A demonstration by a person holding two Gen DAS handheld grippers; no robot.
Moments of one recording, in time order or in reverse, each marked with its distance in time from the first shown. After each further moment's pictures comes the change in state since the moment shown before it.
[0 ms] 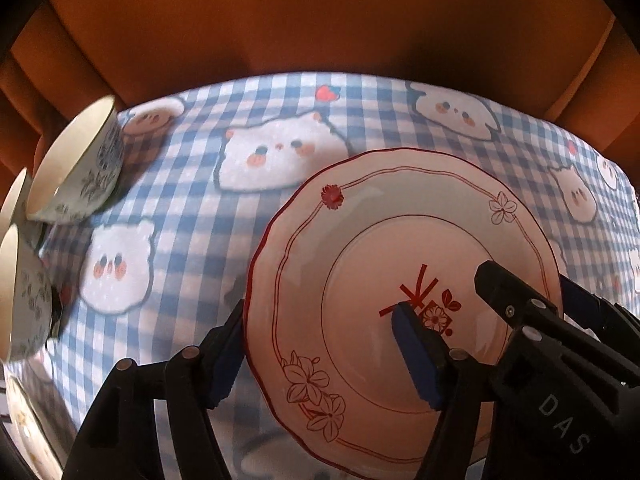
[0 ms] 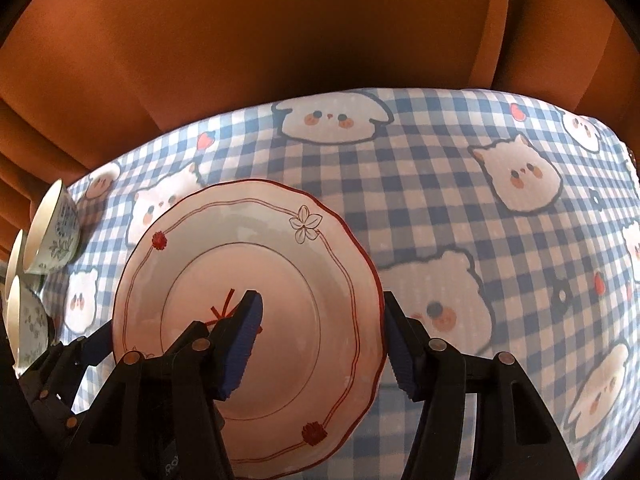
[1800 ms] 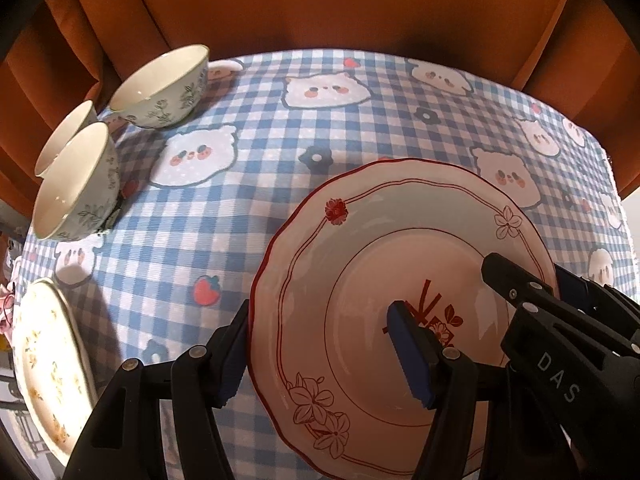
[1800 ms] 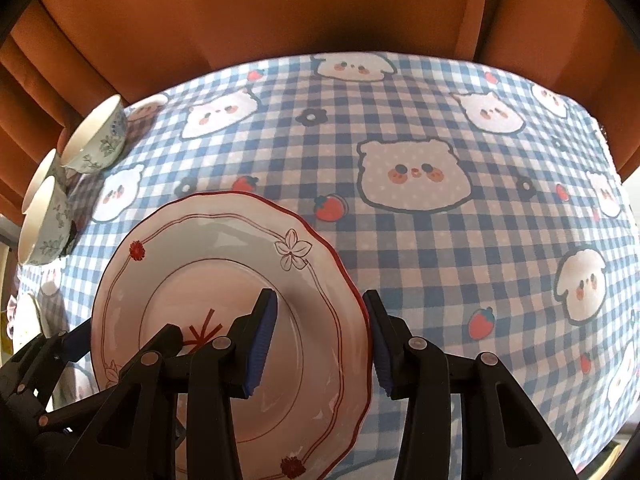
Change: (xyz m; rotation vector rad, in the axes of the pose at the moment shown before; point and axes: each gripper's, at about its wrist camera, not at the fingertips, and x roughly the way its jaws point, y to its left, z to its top) left arm -0.076 0.049 -0.096 0.005 0.005 -0.021; right arm -0.066 0.028 -0.097 -0.067 0.033 -0.025
